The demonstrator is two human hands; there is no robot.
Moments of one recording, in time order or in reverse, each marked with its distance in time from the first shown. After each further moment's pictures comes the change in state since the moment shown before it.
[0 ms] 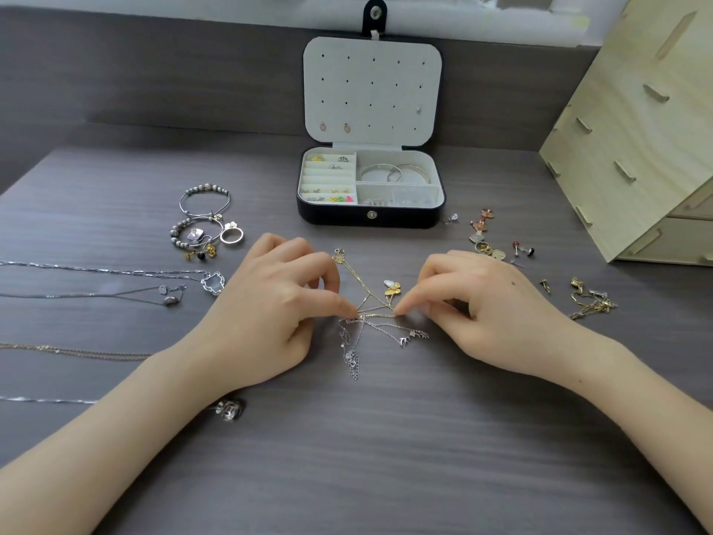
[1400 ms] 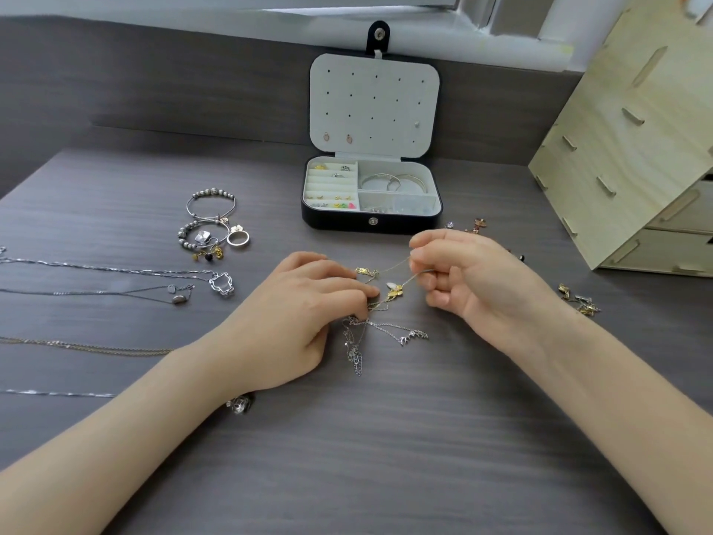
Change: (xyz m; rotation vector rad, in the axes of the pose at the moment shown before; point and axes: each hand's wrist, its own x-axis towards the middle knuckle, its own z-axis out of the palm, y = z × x) left_hand -0.001 0.001 0.013 -0.109 -0.033 0.062; right_hand 0.029 -0.033 -0.012 1.182 0.177 0.844
